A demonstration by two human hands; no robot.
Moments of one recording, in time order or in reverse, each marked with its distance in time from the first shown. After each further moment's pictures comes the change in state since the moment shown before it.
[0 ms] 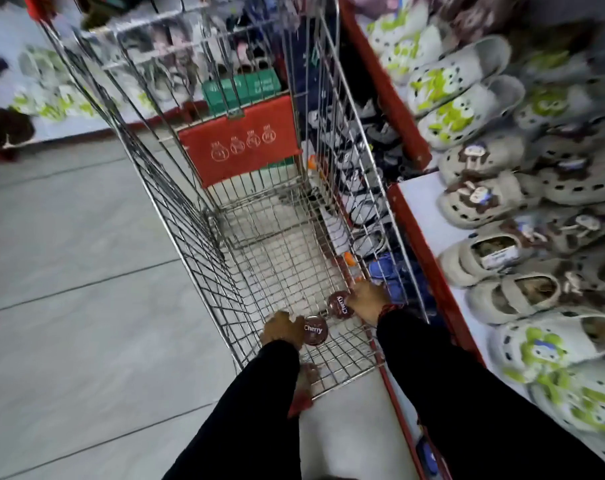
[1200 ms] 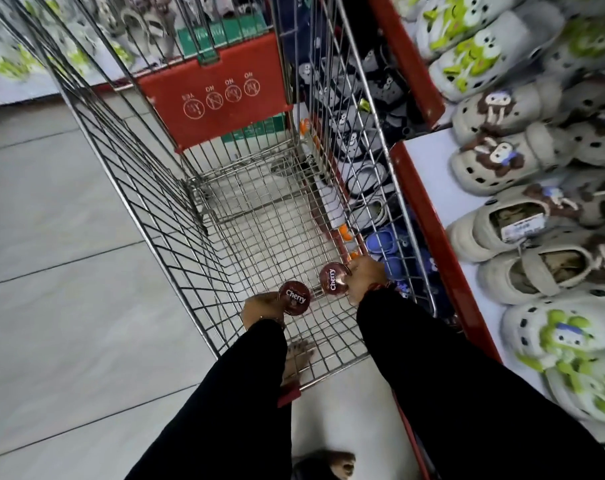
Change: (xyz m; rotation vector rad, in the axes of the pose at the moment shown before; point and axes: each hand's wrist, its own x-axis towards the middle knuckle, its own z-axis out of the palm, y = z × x) left_hand 0.036 -0.012 0.023 -0.354 0.157 -0.179; right_hand 0.040 0.010 0.023 0.368 0.142 0.231
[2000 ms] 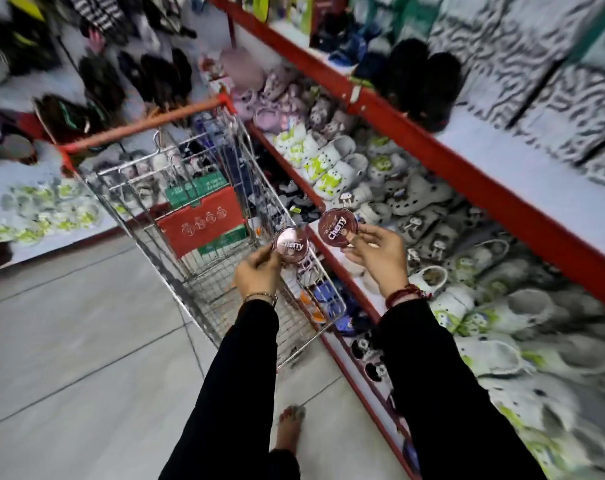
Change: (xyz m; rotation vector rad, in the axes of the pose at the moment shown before) left_hand -0.264 0.110 -0.120 -0.578 -0.096 0.631; right_hand -0.280 -0.010 -0.211 0.980 0.246 -0.487
